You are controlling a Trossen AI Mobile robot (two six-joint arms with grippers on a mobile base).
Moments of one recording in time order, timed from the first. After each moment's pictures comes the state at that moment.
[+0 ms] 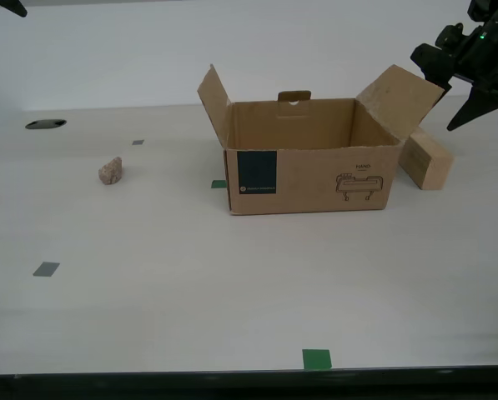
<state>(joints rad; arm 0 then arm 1) -0.12 2.07 1.46 -0.81 -0.40 -0.11 -0.16 1.40 1.37 -0.96 0.14 -0.17</state>
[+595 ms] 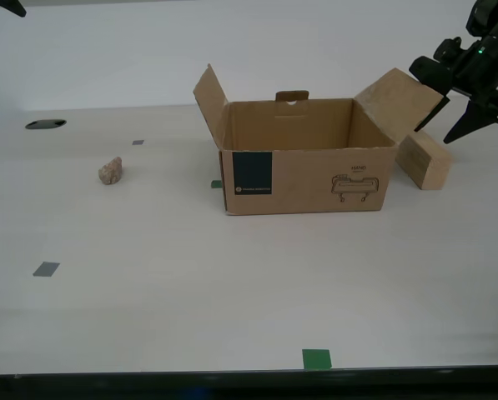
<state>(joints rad) -0.12 2.07 1.39 -0.76 -0.42 -0.11 -0.16 1.40 1.37 -0.96 0.14 -0.17</state>
